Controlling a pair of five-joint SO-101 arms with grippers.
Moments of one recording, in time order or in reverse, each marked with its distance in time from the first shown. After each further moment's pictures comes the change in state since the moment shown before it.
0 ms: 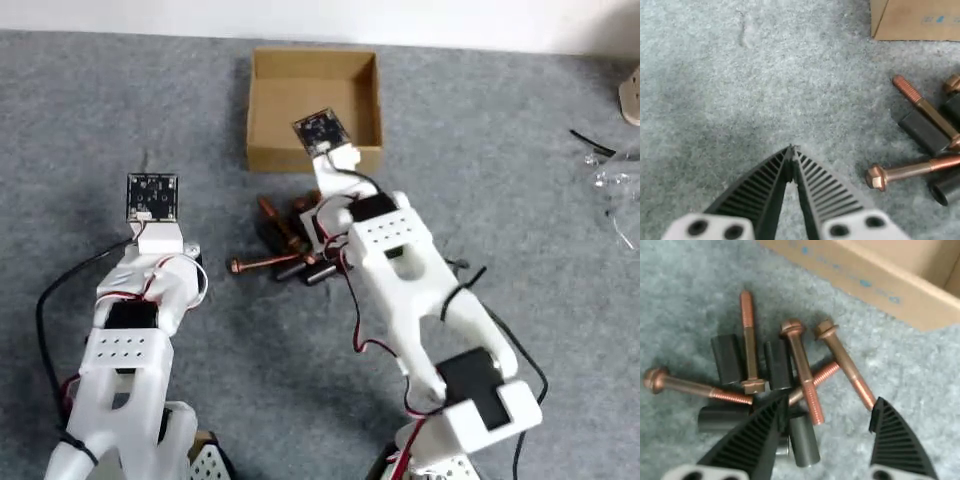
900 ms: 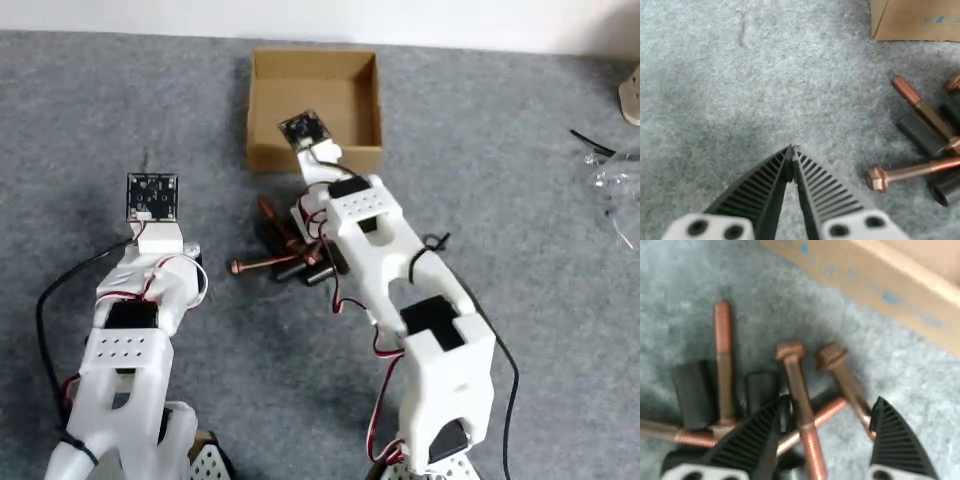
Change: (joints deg) left arm 0.0 0.0 0.0 0.0 0.0; right arm -0.5 19.4 -16.4 2.6 1.0
